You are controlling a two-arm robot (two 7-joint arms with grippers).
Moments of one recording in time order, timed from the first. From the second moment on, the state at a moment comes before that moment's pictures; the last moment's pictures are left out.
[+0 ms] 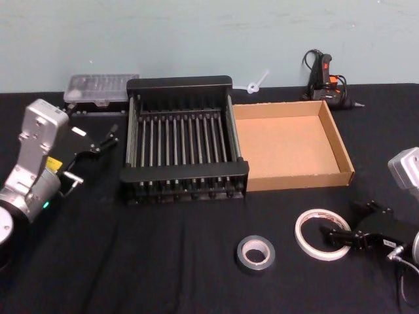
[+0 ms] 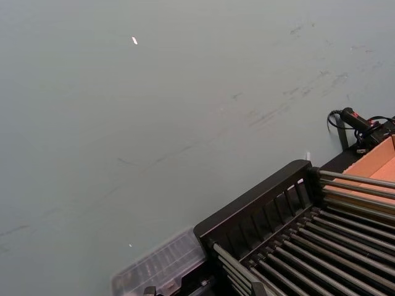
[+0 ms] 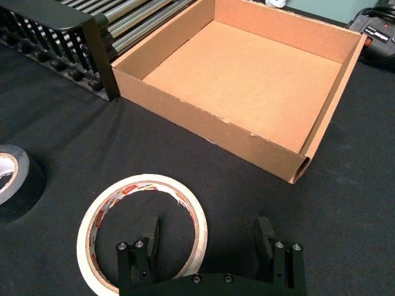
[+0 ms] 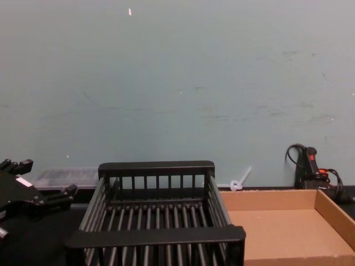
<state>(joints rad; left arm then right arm) -0.20 0.60 0.45 -1.41 -0.25 -0.12 0.03 -0.05 0.70 -0.27 -1.63 0.41 0.35 0.39</state>
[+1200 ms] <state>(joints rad) -0.20 0.60 0.45 -1.41 -0.25 -0.12 0.03 -0.05 0.70 -0.27 -1.63 0.41 0.35 0.39</state>
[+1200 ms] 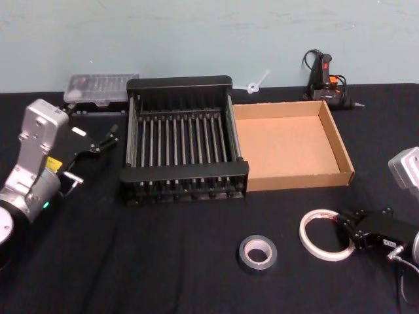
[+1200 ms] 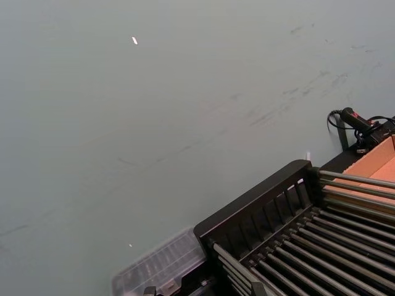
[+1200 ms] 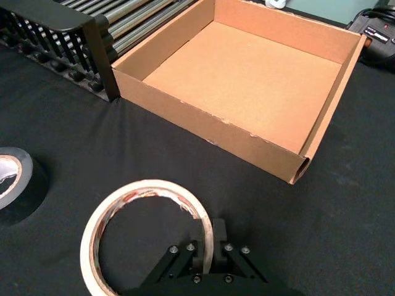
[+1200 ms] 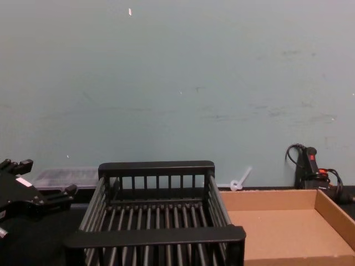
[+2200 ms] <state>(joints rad) -0.20 0.60 0.45 -1.41 -0.25 -0.12 0.03 -0.05 0.69 -0.26 -1.65 0.42 0.32 0.41</state>
